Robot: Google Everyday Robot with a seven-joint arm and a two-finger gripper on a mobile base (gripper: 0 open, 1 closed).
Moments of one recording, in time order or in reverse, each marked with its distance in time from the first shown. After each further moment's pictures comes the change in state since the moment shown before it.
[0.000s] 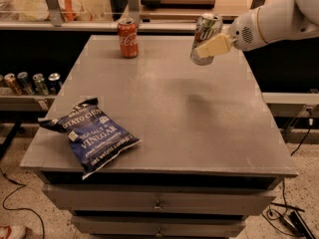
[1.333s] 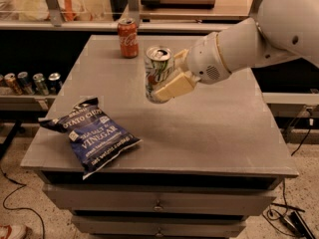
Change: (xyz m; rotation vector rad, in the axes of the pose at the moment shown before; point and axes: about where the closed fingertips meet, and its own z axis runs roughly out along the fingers) arm 0.006 0.179 0.025 -0.313 -0.030 -0.403
